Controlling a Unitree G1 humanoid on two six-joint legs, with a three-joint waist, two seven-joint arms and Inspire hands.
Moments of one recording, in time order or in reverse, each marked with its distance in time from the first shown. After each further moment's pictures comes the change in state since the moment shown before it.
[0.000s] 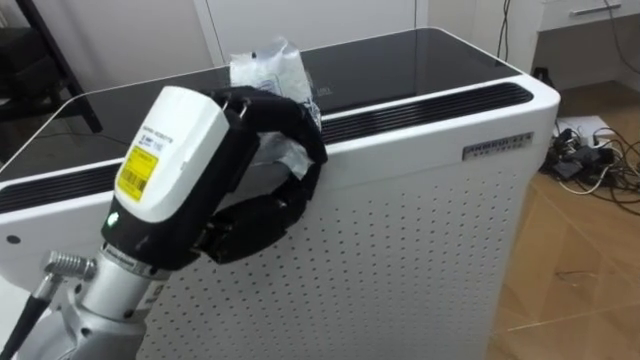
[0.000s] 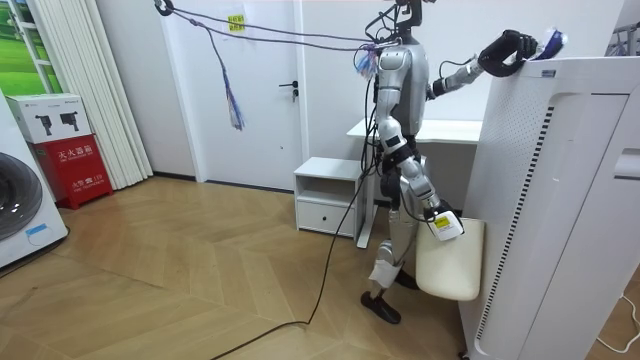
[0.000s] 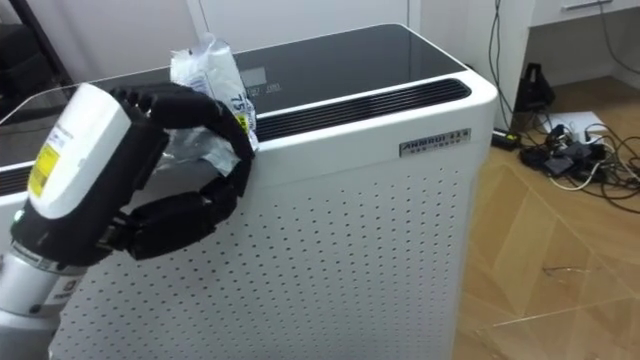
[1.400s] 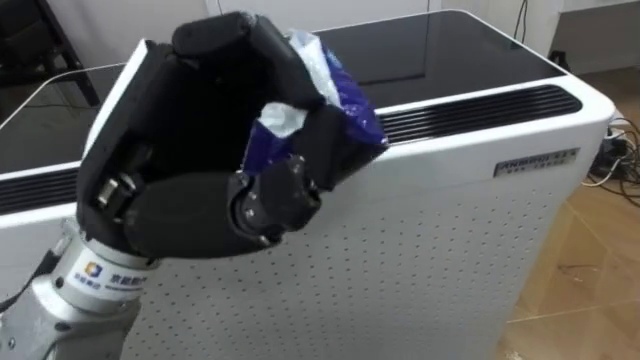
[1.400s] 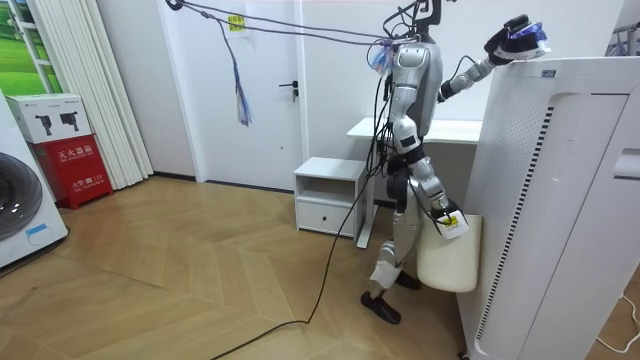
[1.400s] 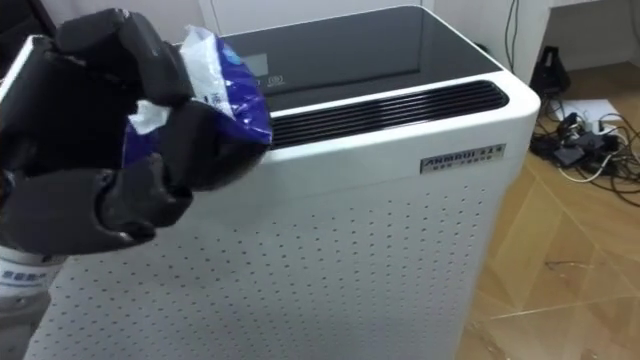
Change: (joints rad) left arm -0.068 -0.072 -0.010 -0.171 -1.398 0.256 -0.542; right arm -0.006 0.012 0.118 0.000 0.006 -0.037 0.051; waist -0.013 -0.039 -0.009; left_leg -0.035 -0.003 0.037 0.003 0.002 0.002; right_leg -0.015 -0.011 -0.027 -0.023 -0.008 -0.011
